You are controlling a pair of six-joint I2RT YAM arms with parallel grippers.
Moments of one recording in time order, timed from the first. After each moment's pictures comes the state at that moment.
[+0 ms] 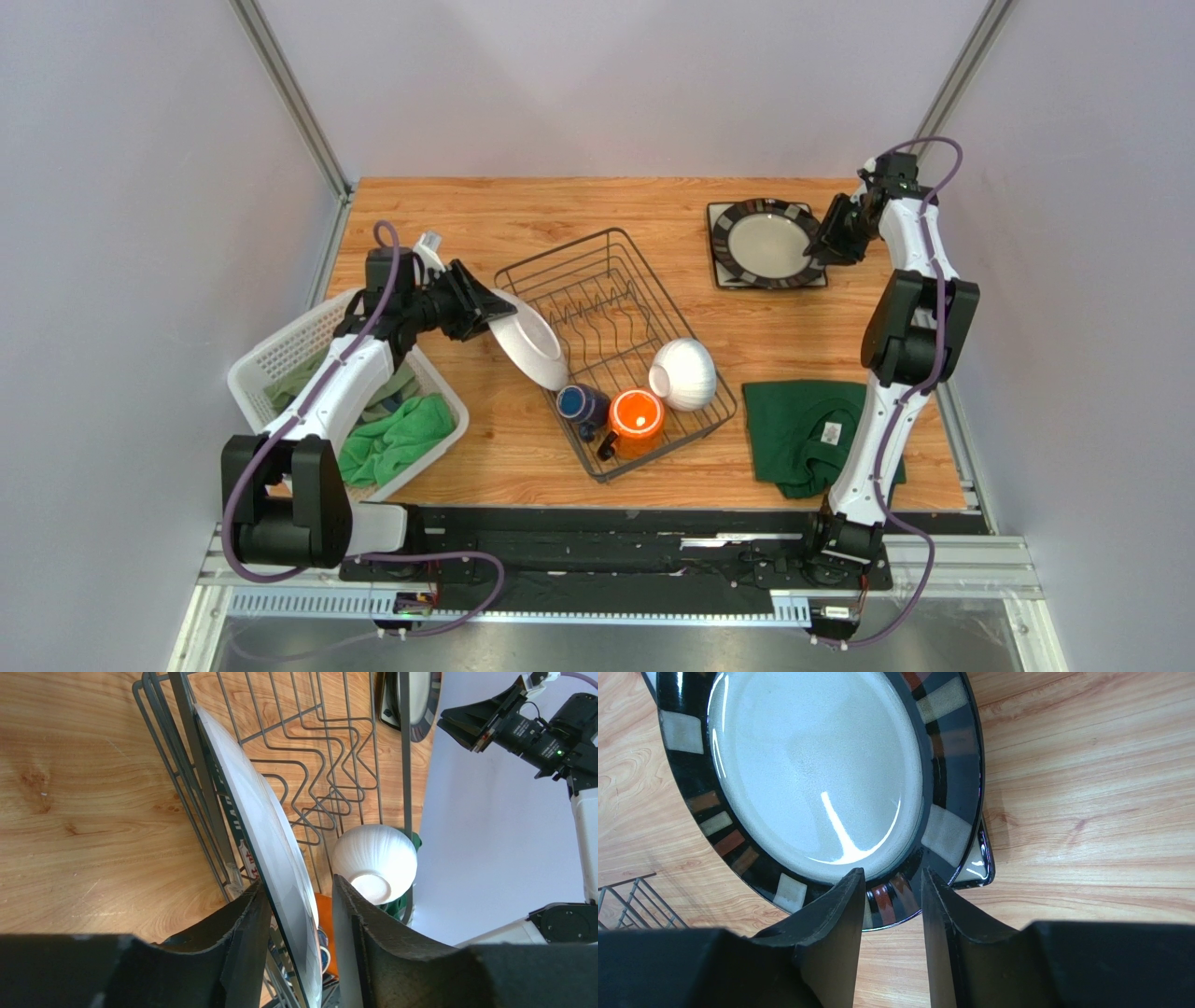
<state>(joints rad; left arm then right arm) -0.06 1.31 0.86 -0.19 0.60 -0.75 -0.24 2.28 2.04 -0.81 -0.31 0.25</state>
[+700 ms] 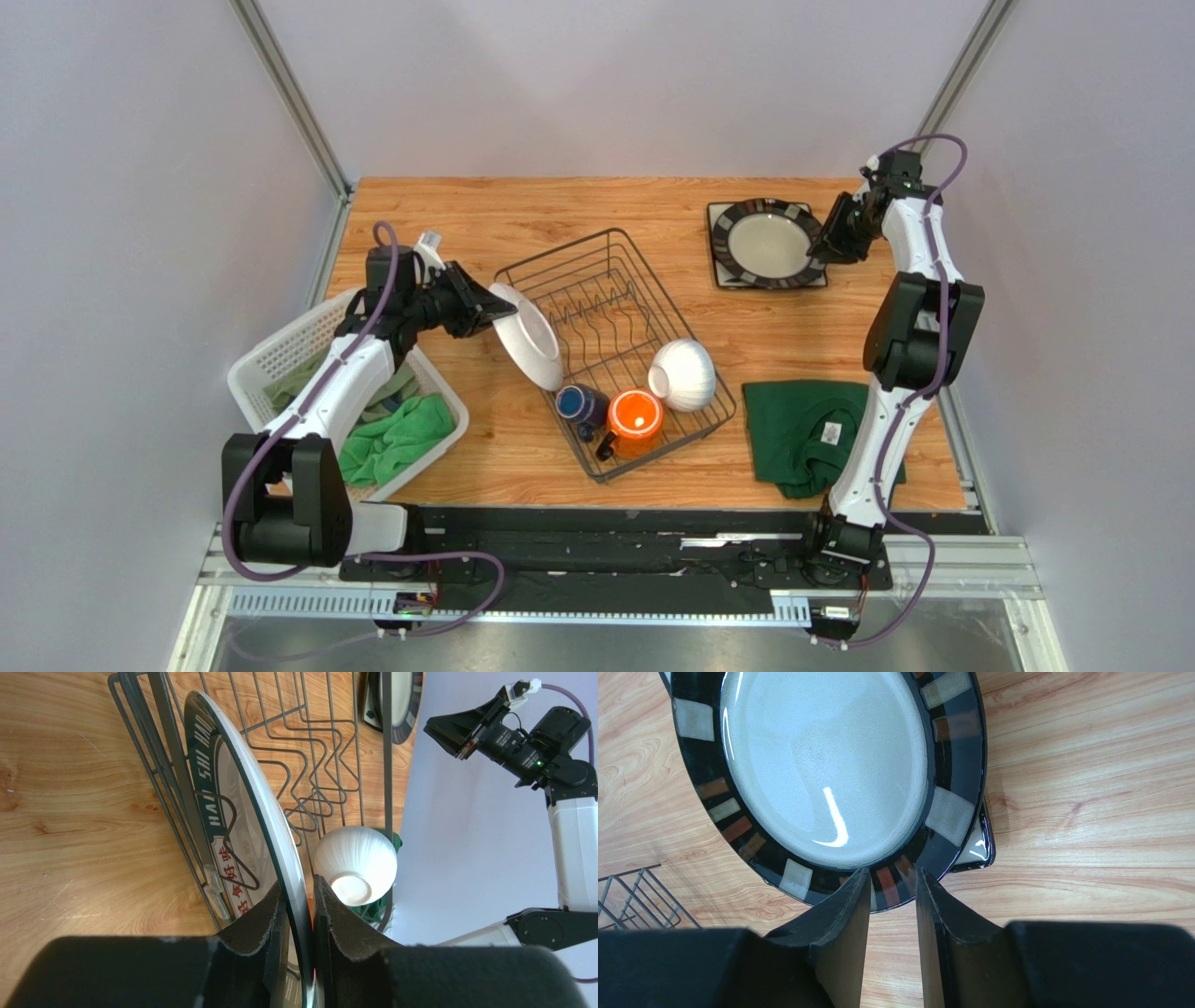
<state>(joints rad) -0.06 1.31 0.86 -0.17 0.63 -0.81 -0.25 2.24 2.01 -0.82 -0.31 0.25</state>
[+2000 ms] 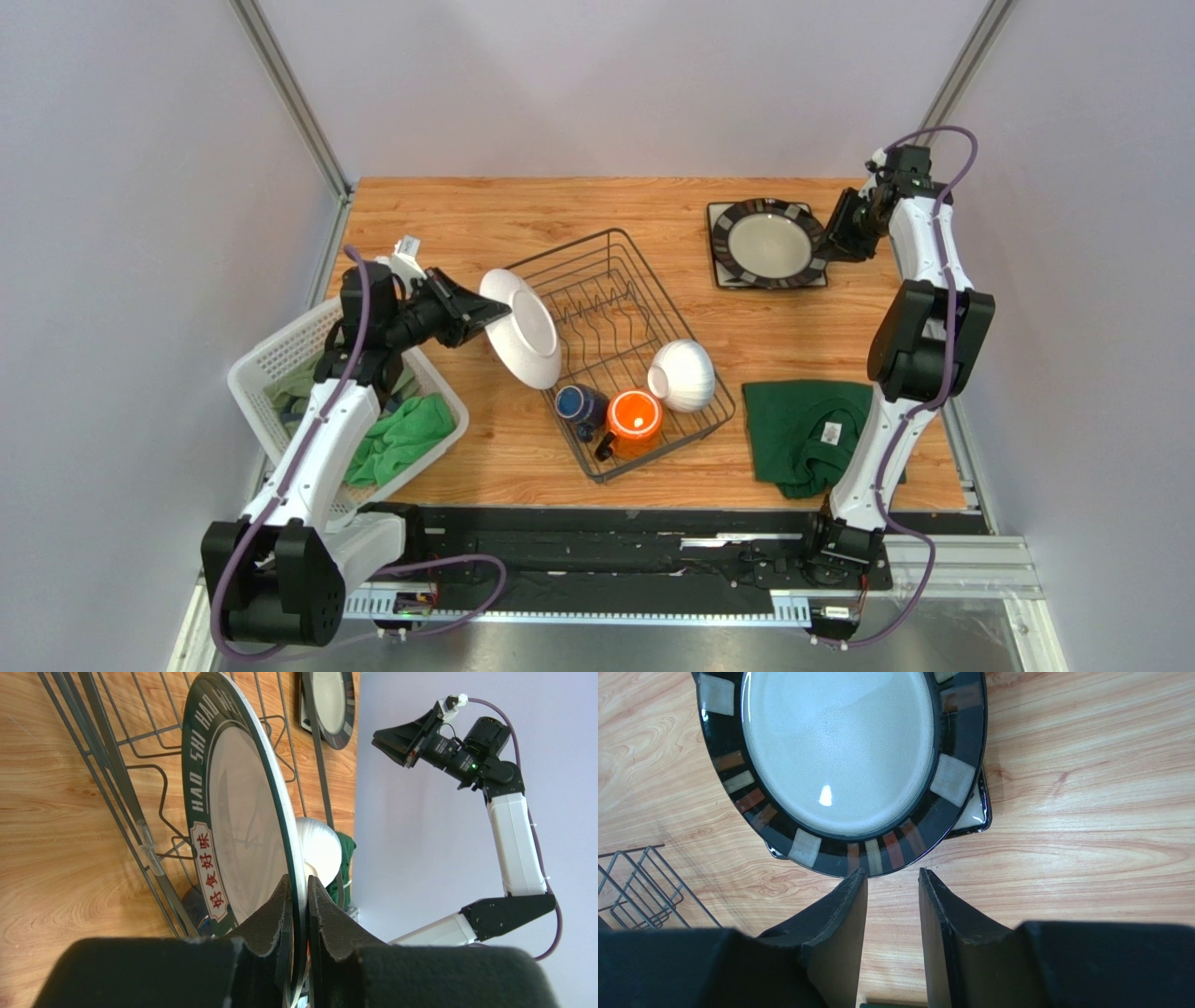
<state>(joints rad) -0.06 1.06 0.76 -0.12 0.65 -0.96 -0.25 2.14 1.95 -0.84 -0.30 0.22</state>
